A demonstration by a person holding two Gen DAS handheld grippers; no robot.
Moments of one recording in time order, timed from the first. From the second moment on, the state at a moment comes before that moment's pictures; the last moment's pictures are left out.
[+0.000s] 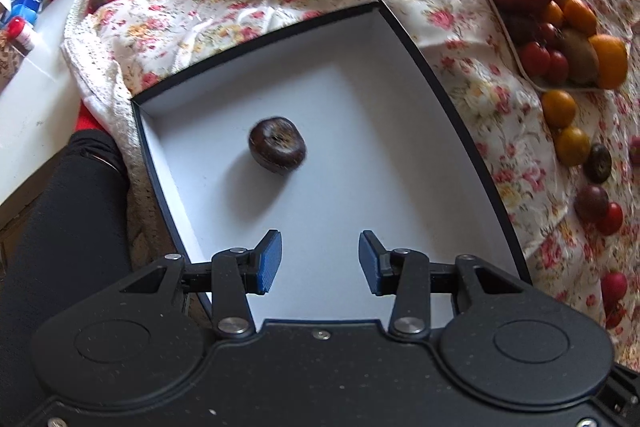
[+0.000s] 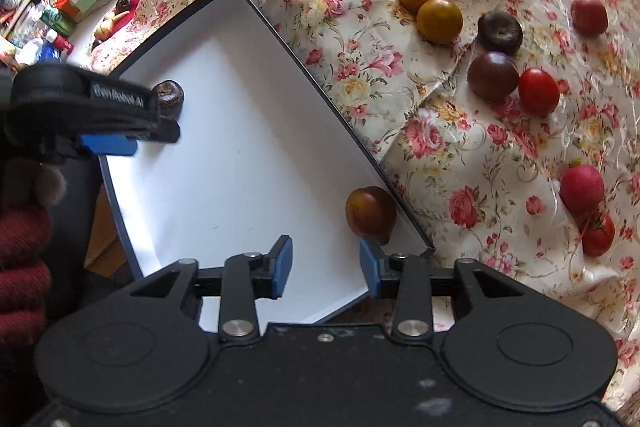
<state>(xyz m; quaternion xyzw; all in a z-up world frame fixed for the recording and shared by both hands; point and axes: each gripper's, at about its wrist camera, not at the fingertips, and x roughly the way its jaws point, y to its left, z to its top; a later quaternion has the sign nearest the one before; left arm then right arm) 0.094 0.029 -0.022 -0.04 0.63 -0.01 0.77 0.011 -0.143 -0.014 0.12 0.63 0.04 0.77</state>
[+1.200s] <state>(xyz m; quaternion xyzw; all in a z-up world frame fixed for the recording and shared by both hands) 0.054 -0.062 -0.020 0.02 0.59 -0.13 0.80 -0.004 -0.329 -0.025 0.13 0.65 -0.10 0.74</state>
